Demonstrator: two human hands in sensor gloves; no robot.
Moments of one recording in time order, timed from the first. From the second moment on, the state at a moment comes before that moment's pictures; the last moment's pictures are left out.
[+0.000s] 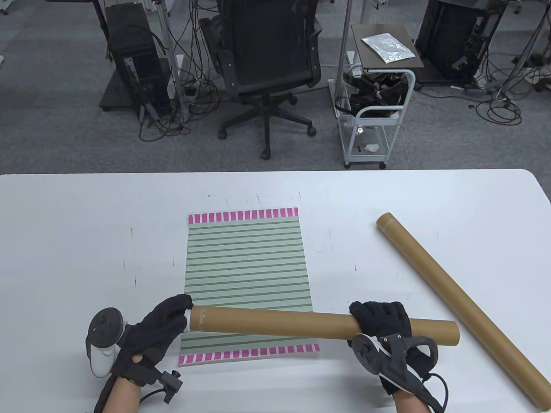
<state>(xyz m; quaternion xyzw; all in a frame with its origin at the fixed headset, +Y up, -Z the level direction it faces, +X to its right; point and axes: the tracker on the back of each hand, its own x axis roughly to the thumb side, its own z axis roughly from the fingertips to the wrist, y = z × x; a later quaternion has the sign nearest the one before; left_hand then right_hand) -0.296 -0.749 -0.280 -0.06 -0.09 0.63 0.77 0.170 -0.710 -0.254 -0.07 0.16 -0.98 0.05</state>
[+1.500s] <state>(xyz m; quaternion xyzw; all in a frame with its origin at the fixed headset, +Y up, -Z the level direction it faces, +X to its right) -0.255 -0.740 -0.270 -0.07 -0.19 0.66 0.73 0.165 -0.704 -0.247 -0.08 0.18 -0.98 0.06</state>
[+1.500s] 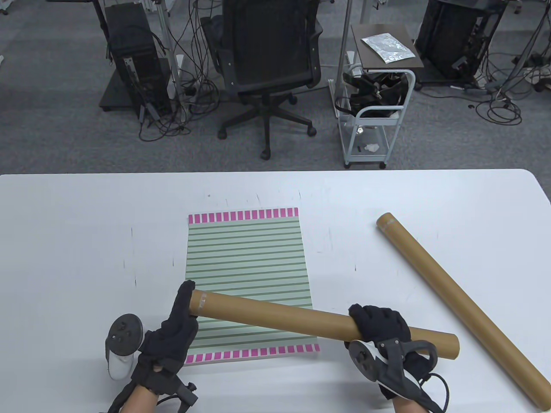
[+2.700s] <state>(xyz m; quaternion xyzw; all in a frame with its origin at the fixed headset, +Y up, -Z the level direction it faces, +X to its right) -0.243 -0.749 -0.280 0.00 -0.15 0.17 0.97 0.243 -0.764 -0.342 0.25 -0.10 -0.96 -0.04</state>
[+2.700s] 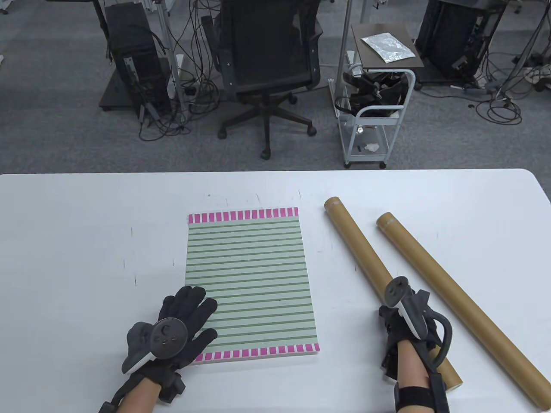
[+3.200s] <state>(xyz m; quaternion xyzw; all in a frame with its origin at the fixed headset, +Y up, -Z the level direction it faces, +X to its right) -0.250 -0.748 -0.280 0.01 -0.15 0.18 0.97 0.338 -0.704 -0.337 0.29 -0.06 -0.95 0.07</state>
